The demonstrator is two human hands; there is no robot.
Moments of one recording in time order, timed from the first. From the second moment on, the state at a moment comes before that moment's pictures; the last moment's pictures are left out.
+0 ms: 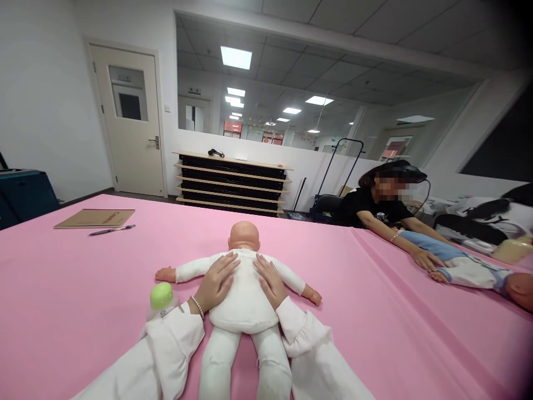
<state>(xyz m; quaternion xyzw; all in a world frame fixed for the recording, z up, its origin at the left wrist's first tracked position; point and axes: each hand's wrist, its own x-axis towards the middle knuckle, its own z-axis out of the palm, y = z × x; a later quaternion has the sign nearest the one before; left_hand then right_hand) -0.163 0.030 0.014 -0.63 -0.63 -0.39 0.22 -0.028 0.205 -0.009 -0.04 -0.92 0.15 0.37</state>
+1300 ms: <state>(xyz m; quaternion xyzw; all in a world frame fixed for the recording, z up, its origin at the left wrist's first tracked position) -0.160 0.030 0.023 -0.70 -0.65 -0.26 0.13 -0.020 0.203 -0.003 0.03 -0.95 0.14 0.27</state>
